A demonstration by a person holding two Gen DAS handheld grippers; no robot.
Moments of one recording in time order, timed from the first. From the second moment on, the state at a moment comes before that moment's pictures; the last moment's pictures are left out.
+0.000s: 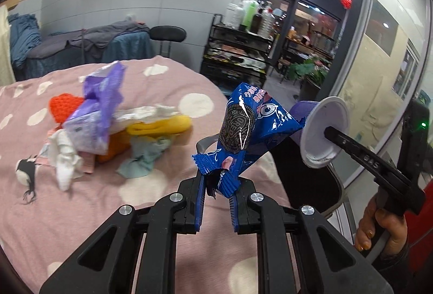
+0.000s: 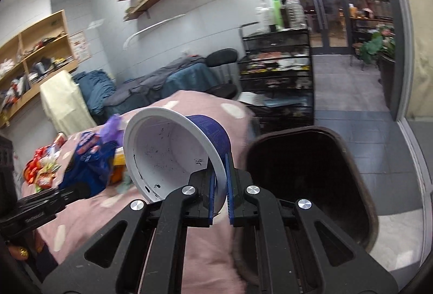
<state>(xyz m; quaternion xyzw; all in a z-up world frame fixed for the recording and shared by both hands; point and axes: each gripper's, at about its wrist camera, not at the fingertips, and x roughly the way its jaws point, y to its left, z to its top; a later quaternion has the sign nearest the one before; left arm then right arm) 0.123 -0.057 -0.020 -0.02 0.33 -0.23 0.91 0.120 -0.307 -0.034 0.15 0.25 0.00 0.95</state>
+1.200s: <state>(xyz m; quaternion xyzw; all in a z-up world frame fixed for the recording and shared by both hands) 0.163 -0.195 -0.058 0.06 0.43 -0.31 0.85 0.126 -0.385 -0.108 0.20 0.32 -0.15 0.91</state>
